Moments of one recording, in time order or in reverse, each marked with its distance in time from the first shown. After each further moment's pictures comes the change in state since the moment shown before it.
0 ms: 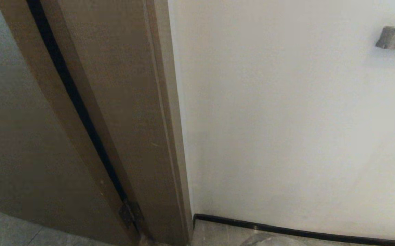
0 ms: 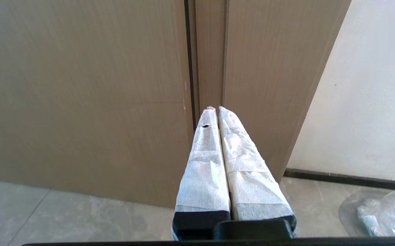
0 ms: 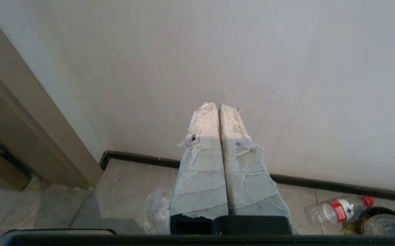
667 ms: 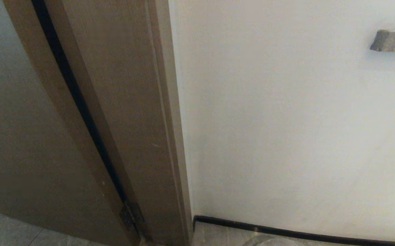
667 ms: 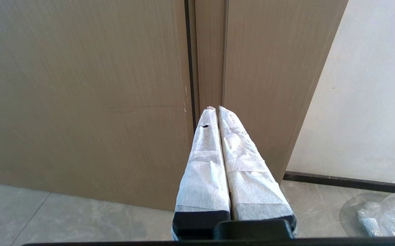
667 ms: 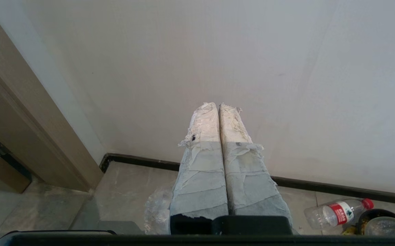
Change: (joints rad) left arm 0.000 0.000 0.000 0.000 0.000 0.001; right arm 0.000 0.000 0.000 0.000 -0.001 0.000
